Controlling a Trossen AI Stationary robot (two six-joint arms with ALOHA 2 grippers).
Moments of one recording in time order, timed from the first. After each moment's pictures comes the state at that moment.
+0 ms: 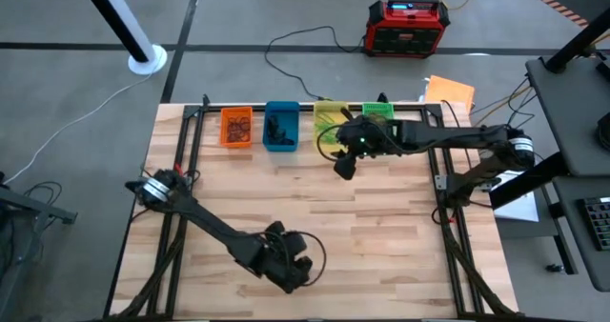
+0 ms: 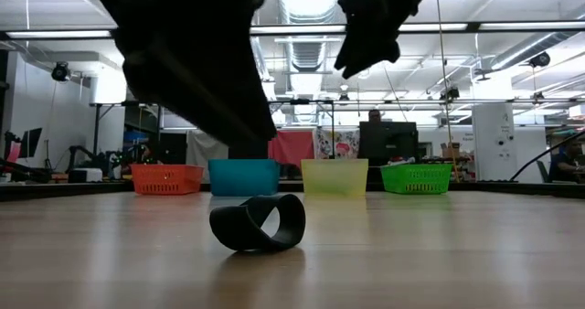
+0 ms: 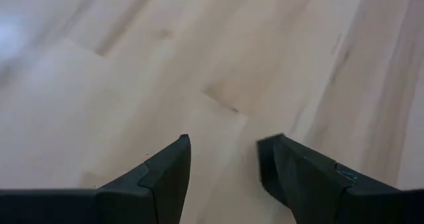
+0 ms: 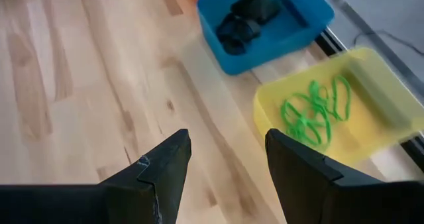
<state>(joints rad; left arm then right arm) -0.57 1.97 1.36 -0.53 -0.52 -0.98 -0.17 1.45 1.23 -0.56 0.16 0.19</state>
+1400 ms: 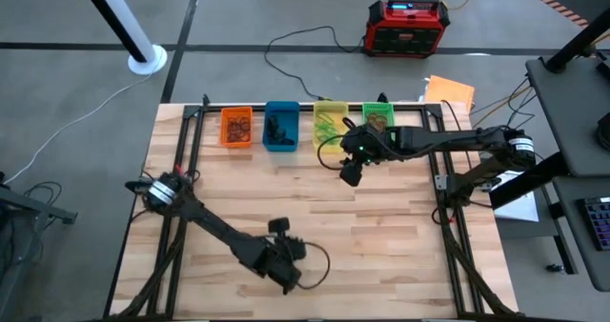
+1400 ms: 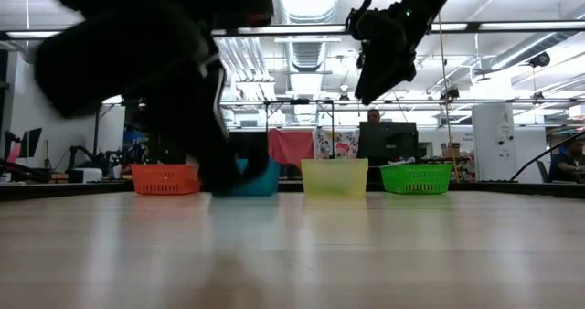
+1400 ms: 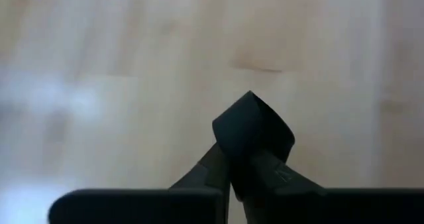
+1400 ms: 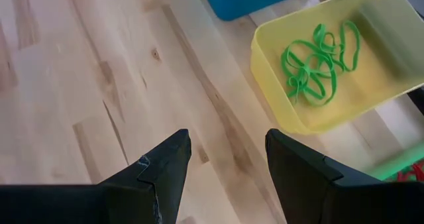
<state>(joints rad) -0.56 2.03 1.36 -0.60 -0.55 -0.60 -0.17 1.44 1.12 -0.61 0.16 0.22</state>
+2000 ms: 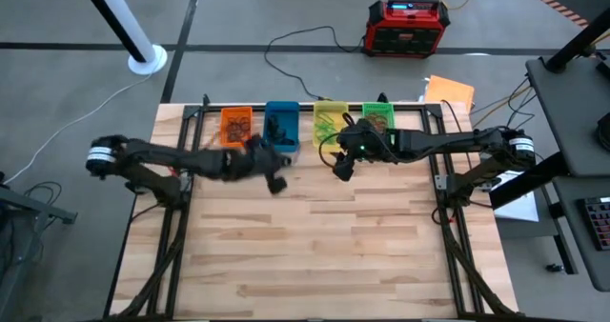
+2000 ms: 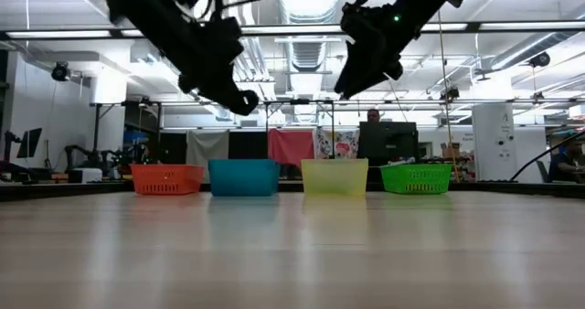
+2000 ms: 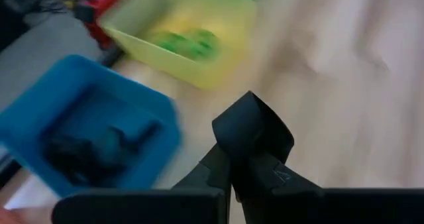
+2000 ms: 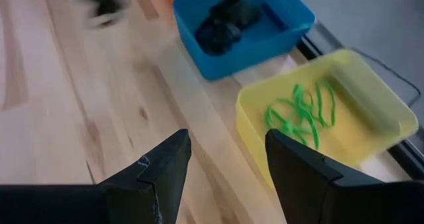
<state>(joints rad) 0.04 1.37 0.82 -0.18 -0.45 -0.20 -0.17 1.44 1.06 -0.36 0.26 0.17</state>
